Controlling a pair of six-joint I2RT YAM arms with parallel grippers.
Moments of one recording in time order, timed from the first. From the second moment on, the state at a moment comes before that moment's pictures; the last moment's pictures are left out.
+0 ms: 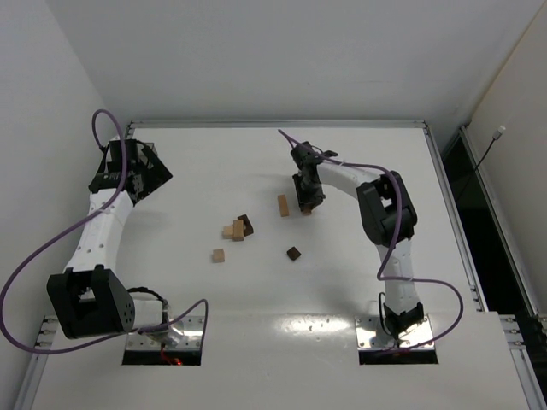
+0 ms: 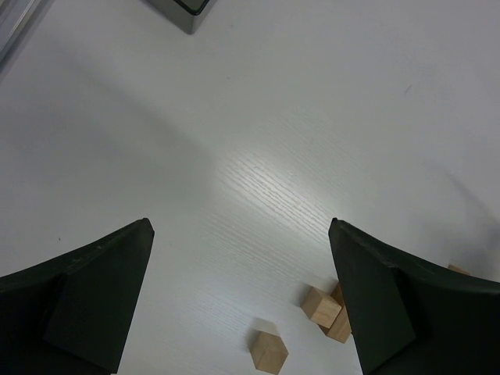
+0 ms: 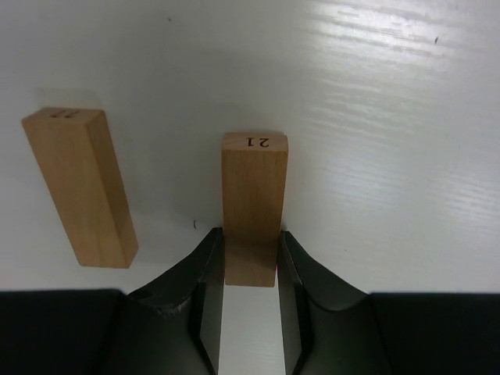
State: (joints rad) left arm 0.14 1.30 1.14 -0.63 -0.16 -0.54; right arm 0.47 2.19 1.59 -0.68 0.06 0.29
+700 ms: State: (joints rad) left arm 0.14 1.31 1.15 -0.63 -0.16 -0.54; right arm 0.53 2.24 1.66 -0.67 0.01 0.31
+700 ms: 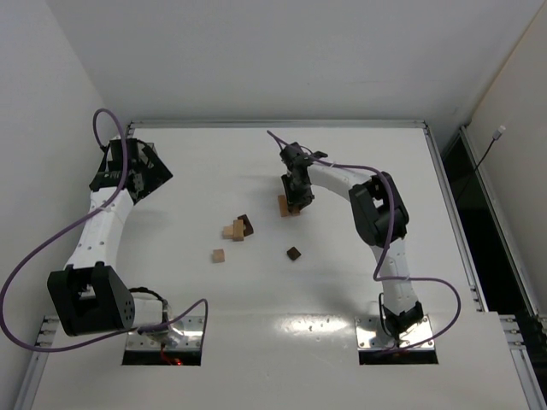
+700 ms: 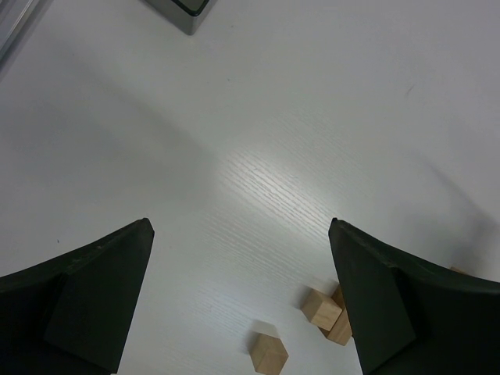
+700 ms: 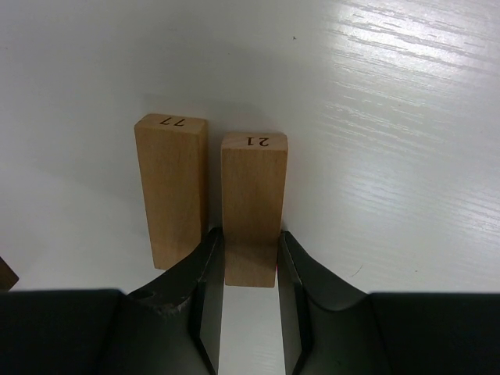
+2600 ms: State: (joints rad) left arm -0.25 1.47 1.16 -0.54 -0.05 -0.40; right arm 0.42 2.00 1.47 -0.68 0.19 0.23
